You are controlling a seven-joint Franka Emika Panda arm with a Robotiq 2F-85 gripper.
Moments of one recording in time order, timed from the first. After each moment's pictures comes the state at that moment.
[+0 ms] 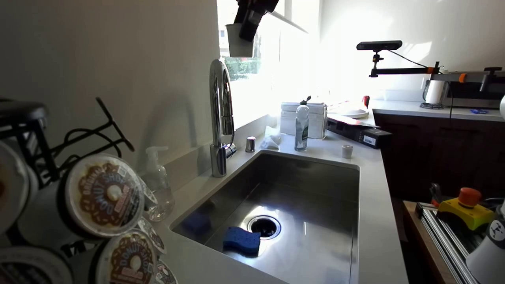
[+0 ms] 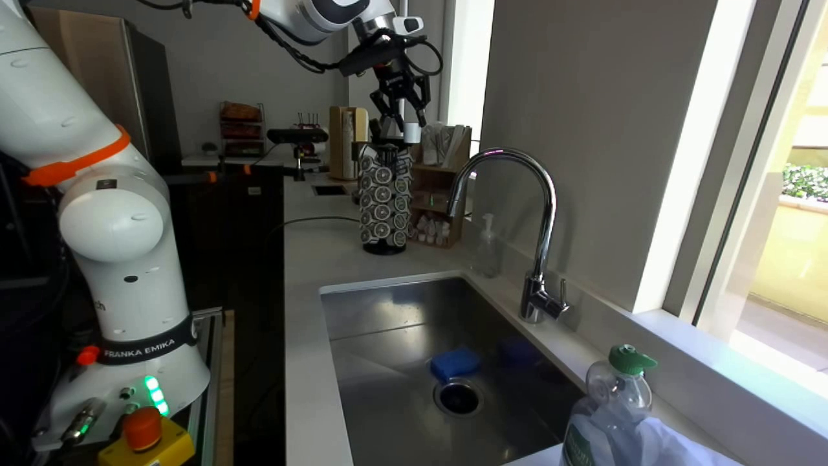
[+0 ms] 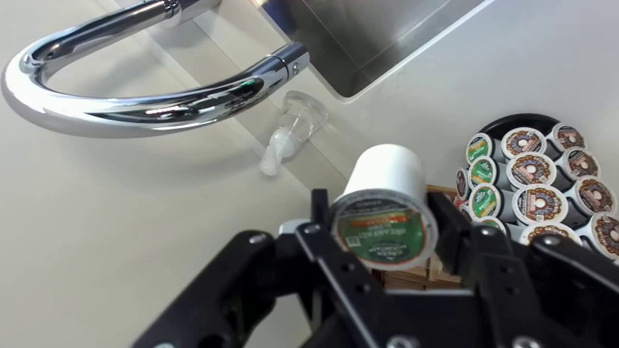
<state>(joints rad) 0.14 -0.46 0.10 -2.20 -0.10 2.19 -0.44</state>
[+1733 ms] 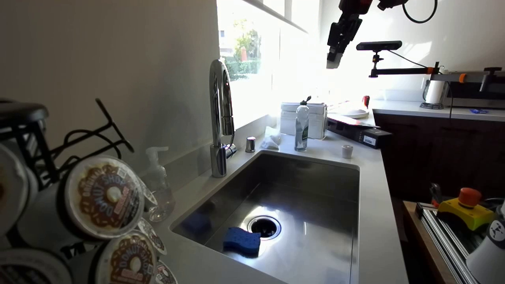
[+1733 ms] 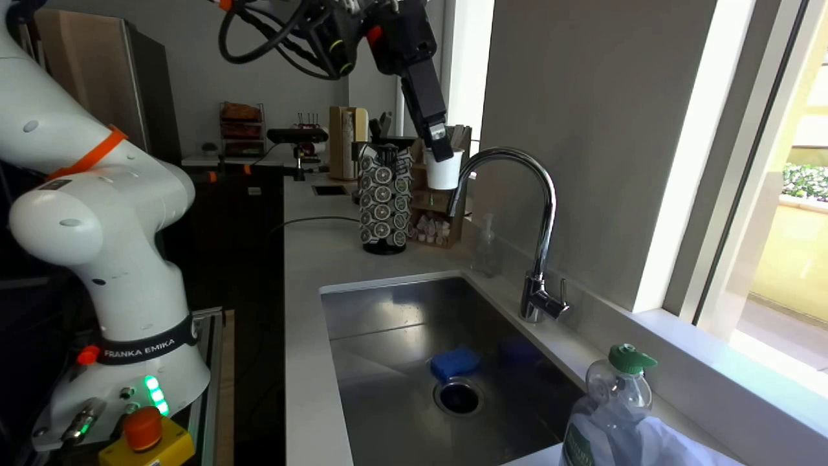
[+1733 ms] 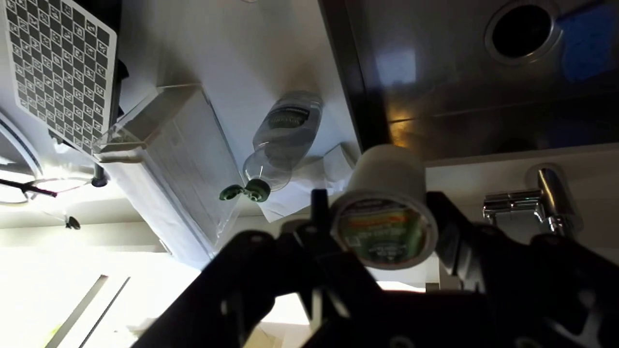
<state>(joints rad) -0.35 -0.68 -0.13 -2.40 -0.35 2.13 0.05</state>
